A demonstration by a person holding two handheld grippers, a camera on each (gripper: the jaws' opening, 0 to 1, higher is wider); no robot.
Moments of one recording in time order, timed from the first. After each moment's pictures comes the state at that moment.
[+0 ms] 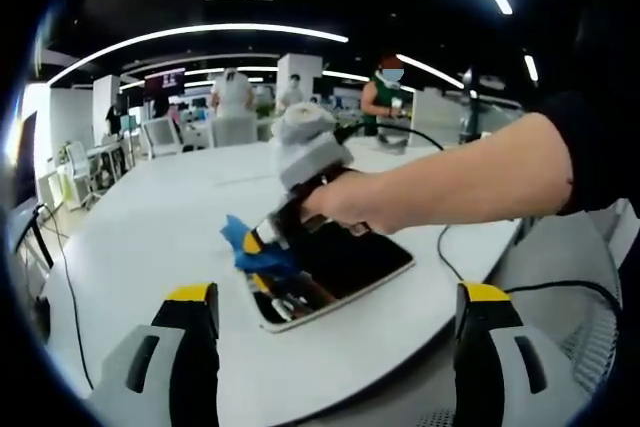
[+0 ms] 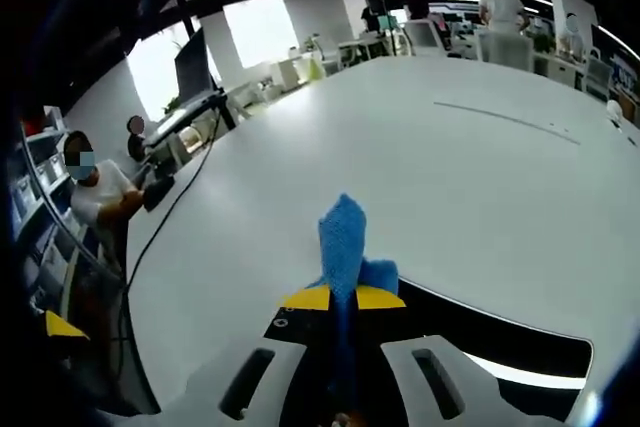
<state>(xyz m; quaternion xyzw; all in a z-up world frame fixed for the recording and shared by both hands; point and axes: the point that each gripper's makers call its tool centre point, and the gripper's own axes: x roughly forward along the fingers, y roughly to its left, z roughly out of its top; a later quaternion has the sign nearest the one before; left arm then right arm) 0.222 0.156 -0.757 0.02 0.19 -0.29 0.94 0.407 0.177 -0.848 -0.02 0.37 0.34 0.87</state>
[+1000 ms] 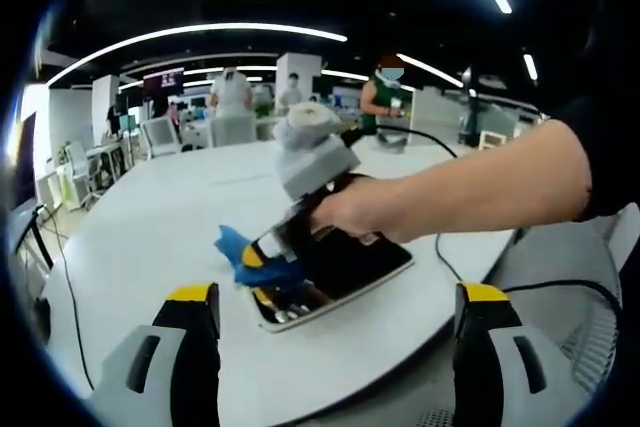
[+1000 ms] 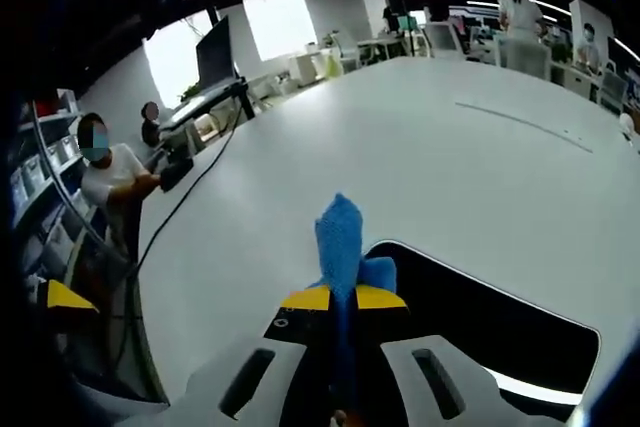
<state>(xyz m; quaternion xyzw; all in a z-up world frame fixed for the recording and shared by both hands) 0.222 0.155 -0.757 0.03 0.19 -0.29 0.94 0.378 0.186 -0.847 -0.04 0.36 0.37 0.85</state>
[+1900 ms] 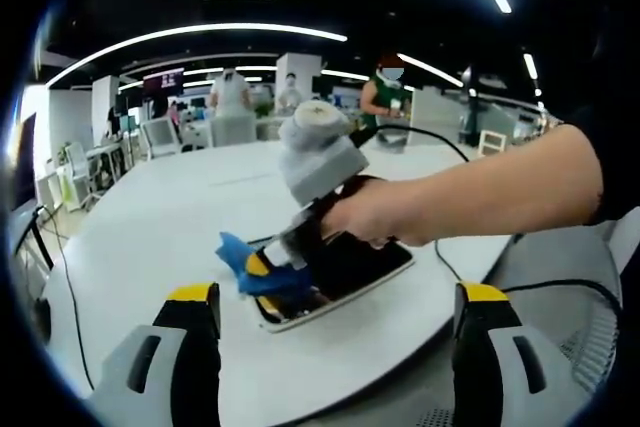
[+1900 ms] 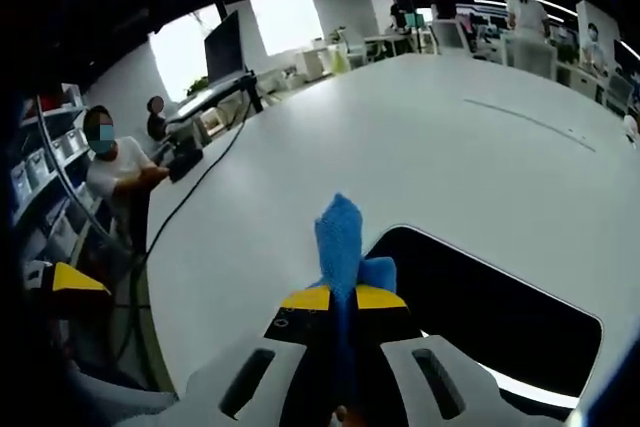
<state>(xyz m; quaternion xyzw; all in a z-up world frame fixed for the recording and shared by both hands) 0.221 0.154 -0.757 0.03 0.19 -0.29 0.94 0.363 0.186 -0.848 -0.05 0.37 0.38 0.85</state>
